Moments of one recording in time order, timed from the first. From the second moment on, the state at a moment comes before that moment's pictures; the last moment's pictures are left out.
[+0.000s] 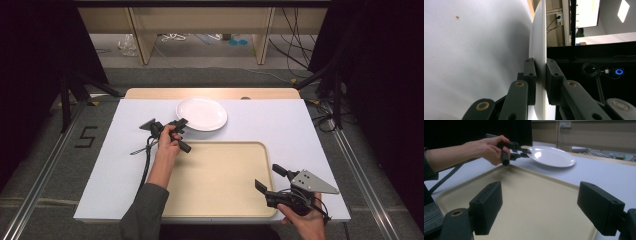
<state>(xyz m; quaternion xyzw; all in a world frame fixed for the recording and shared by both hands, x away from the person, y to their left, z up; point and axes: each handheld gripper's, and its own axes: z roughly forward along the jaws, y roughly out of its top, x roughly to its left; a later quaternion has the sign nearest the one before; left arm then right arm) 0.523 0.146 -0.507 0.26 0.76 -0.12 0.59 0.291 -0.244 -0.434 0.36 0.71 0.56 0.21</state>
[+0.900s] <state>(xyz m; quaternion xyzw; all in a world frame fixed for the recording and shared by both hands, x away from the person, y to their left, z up) 0.514 0.143 -0.504 0.24 0.75 -0.14 0.60 0.294 -0.244 -0.436 0.35 0.71 0.57 0.22</state>
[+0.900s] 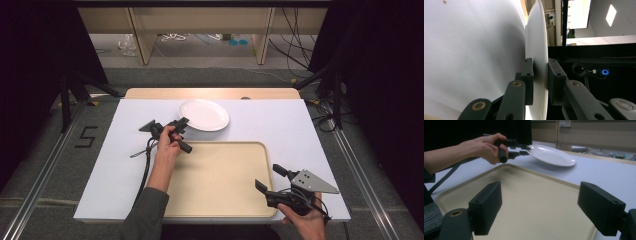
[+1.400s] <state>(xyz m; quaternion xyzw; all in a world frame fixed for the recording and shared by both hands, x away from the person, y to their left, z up) 0.493 0.151 -0.497 0.23 0.72 -0.15 0.64 0.292 -0.245 -0.435 0.36 0.71 0.57 0.22</state>
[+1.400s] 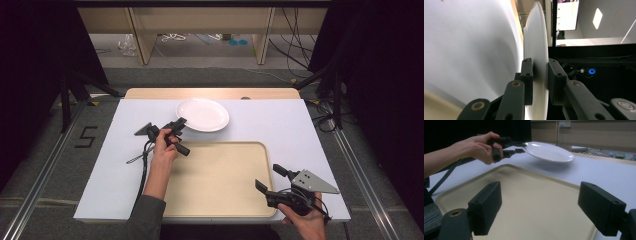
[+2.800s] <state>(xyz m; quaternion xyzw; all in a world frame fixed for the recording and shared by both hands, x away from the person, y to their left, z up) 0.393 0.158 -0.496 0.20 0.68 -0.20 0.68 0.292 -0.245 -0.434 0.35 0.71 0.57 0.21</state>
